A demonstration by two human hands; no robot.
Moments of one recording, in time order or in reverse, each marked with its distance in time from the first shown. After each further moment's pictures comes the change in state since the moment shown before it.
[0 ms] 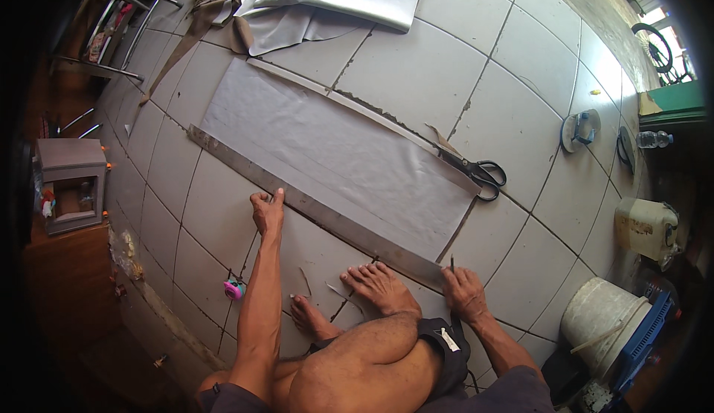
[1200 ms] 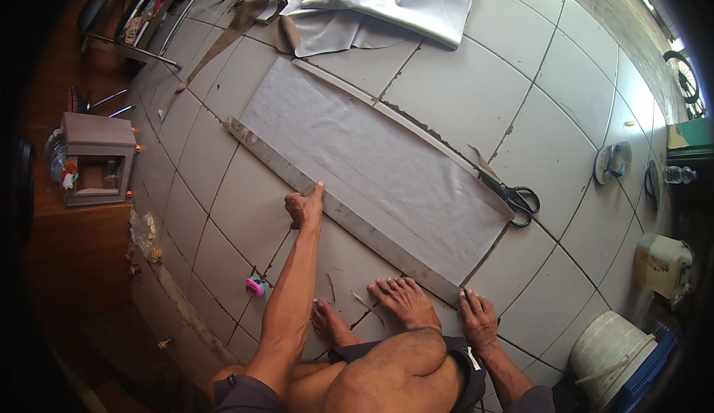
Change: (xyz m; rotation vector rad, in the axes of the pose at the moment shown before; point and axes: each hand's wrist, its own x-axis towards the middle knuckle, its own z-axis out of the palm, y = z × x) left_hand 0.013 0.037 0.012 0.072 0.046 -0.318; right_hand -0.009 -0.019 0.022 -0.139 0.116 -0.024
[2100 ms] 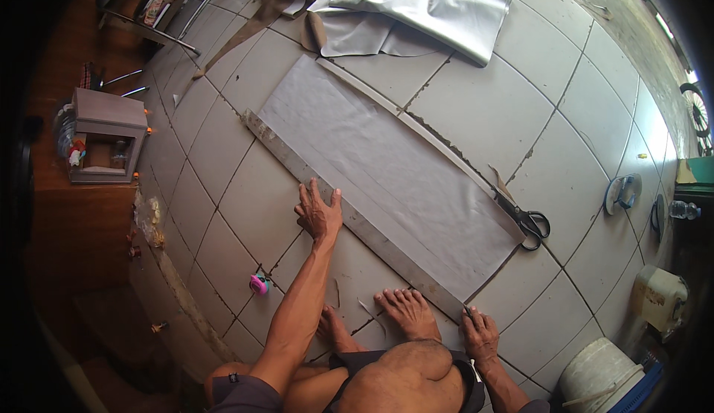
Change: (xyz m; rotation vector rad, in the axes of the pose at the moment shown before) left_hand -0.016 -0.007 -0.006 0.244 0.096 0.349; right_hand 0.003 0.009 0.001 -0.018 -0.017 -0.091
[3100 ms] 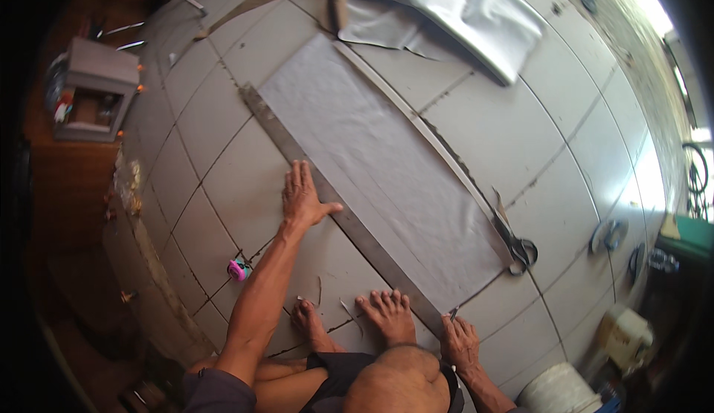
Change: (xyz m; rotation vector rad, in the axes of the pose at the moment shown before) left_hand 0.040 -0.010 -0.043 0.066 -0.423 0.162; right_hand 0.055 0.000 -0.048 0.104 -0.166 -0.053
